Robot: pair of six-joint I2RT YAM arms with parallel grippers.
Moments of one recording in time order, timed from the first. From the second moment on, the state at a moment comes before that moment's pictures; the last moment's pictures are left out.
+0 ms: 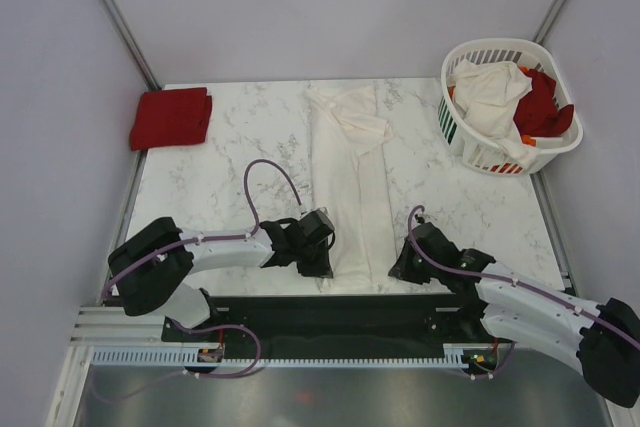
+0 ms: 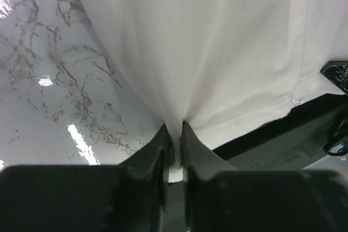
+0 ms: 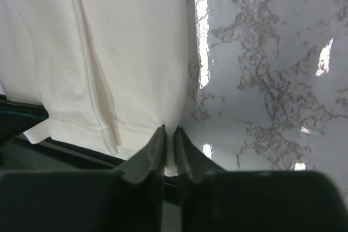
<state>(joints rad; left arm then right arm) -1.02 1.50 0.71 -0.27 0.04 -1.00 0.77 0.87 0.29 -0.37 0.01 0.96</state>
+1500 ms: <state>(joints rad) -0.67 1.65 1.41 -0.75 -0.01 -0.71 0.65 1.36 1.18 -0.59 0.37 0.64</state>
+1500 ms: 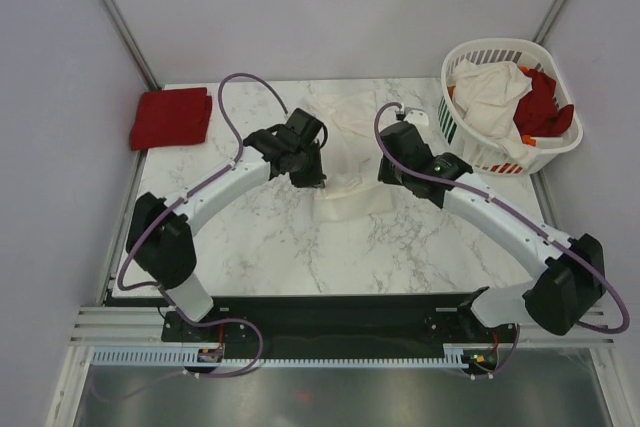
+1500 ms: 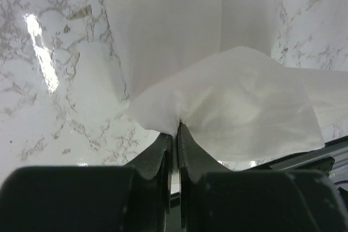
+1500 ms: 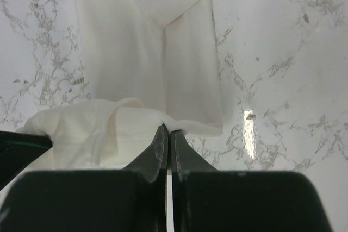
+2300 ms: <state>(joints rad) -0.44 2.34 2.09 -0.91 0.08 -0.51 0.39 2.00 1.62 -0.53 0.31 0.56</state>
